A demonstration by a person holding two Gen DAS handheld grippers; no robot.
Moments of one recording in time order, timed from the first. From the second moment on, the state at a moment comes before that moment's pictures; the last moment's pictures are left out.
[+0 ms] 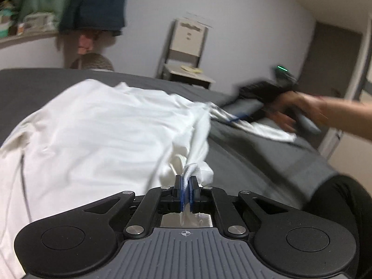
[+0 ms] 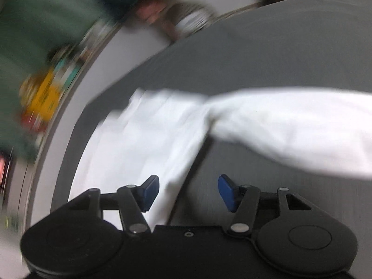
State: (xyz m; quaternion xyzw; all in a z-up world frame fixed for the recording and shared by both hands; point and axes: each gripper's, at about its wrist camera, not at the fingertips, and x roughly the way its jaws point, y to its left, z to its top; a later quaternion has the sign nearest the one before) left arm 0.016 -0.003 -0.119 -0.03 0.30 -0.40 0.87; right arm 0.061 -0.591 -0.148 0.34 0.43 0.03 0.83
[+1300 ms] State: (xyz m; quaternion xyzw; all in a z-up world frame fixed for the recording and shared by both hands) left arm 0.021 -0.025 -0.153 0.00 0.34 -0.40 0.85; right arm -0.096 -0.403 -0.086 0.03 0.40 -0.04 0.92
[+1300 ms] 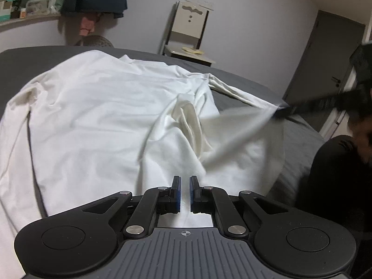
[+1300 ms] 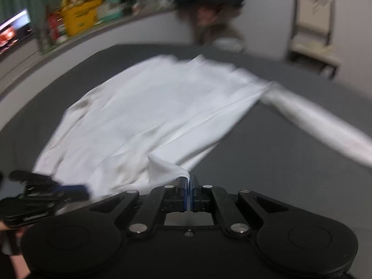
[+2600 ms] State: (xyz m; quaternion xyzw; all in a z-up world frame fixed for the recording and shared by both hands) left arm 0.007 -0.058 -0.164 0.11 0.36 -0.41 0.83; right arm -0.029 -0.343 -0.153 -0.10 0.50 0.03 0.86
